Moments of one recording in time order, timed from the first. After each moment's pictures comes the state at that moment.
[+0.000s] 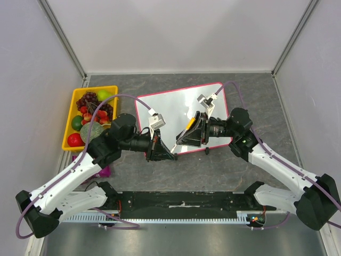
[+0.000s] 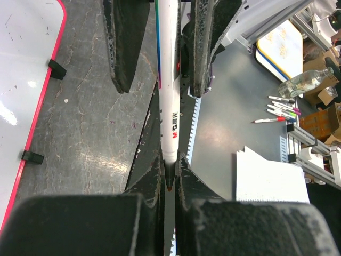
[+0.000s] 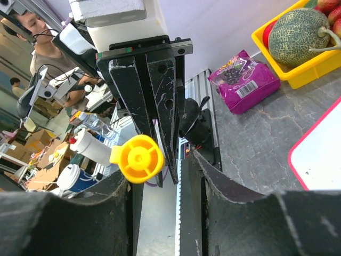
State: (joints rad) left arm -0.76 0.92 0.92 -0.42 0.74 -0.26; right arm 0.63 1.10 0.76 0.47 -0.95 0.76
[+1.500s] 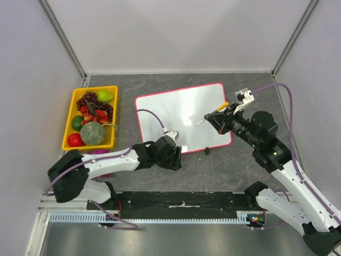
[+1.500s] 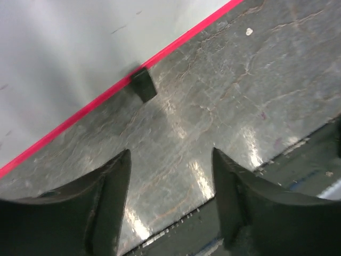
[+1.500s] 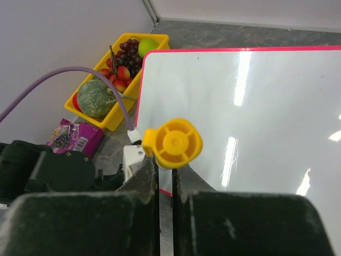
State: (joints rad) left arm -0.99 1.30 0.70 -0.28 -0.03 -0.68; right arm 0.53 0.79 0.88 -0.16 -0.19 0.40
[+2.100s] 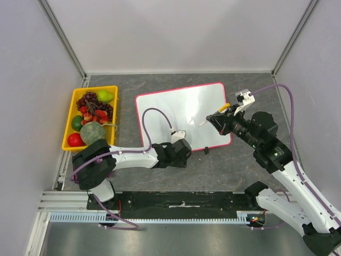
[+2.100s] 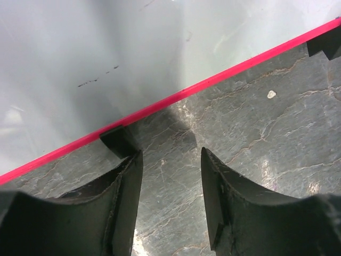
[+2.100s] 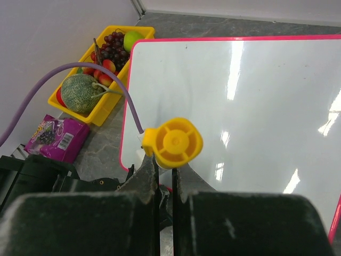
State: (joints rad) left arm -1.09 1.63 0.86 -0.23 -0.28 -0.82; right arm 0.53 0.78 0.88 -0.23 -0.15 0.36
